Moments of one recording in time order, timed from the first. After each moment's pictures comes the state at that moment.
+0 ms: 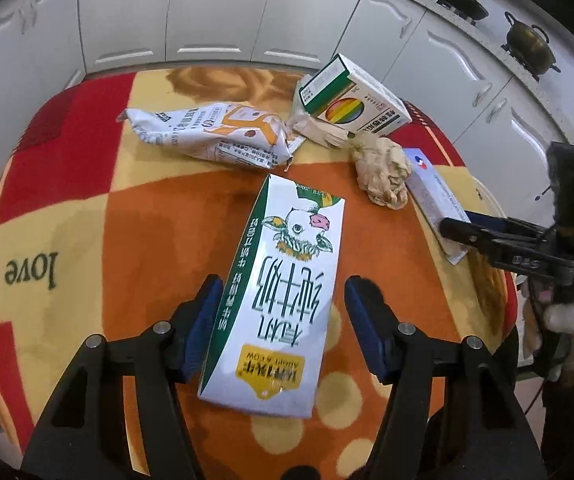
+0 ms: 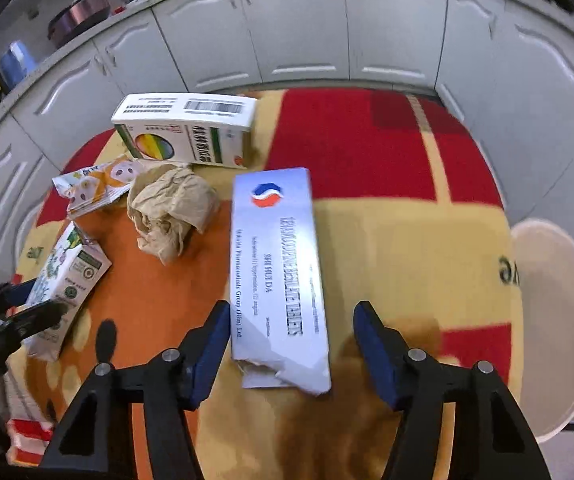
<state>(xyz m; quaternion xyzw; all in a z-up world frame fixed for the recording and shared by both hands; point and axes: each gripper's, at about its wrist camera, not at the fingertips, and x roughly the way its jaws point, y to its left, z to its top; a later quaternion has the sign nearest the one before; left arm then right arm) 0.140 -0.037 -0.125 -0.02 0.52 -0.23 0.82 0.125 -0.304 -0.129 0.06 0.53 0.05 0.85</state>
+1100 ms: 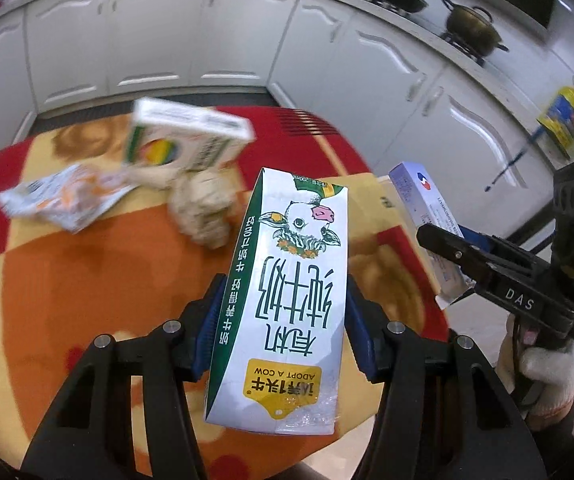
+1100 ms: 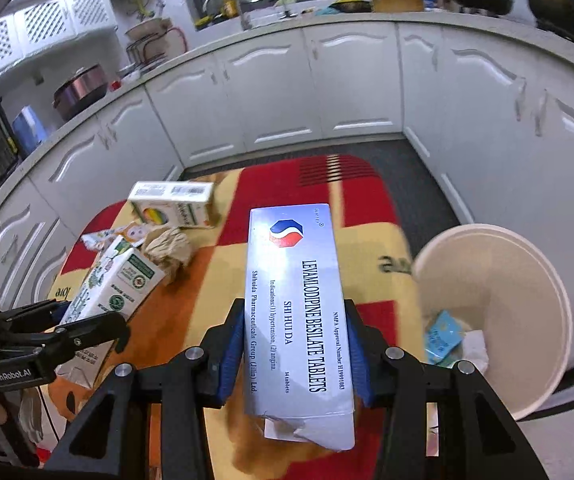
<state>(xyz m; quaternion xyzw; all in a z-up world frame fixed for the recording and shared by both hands) 0.103 -0.160 -0.081 -0.01 0.47 -0.31 0.83 0.040 -0.375 -0.076 0.11 0.41 0.02 0.91</state>
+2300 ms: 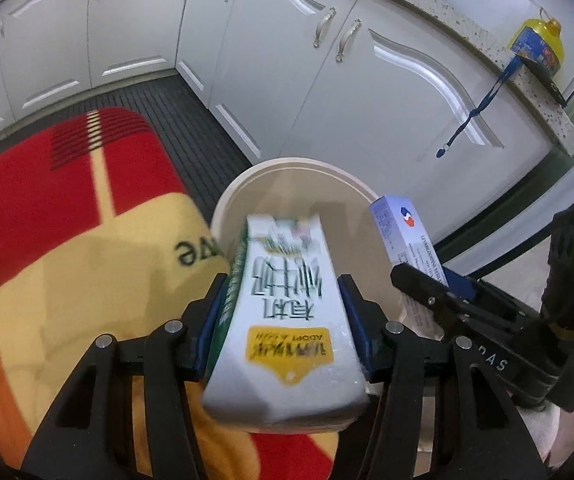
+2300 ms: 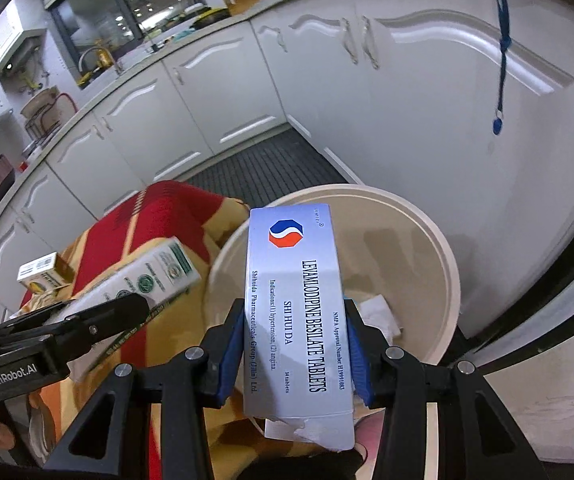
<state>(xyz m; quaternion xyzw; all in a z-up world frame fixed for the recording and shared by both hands) 0.120 -0.385 -0.110 0.04 0.49 -0.40 0.77 -0.011 -0.549 -0.110 0.21 0.41 -0.14 0.88</state>
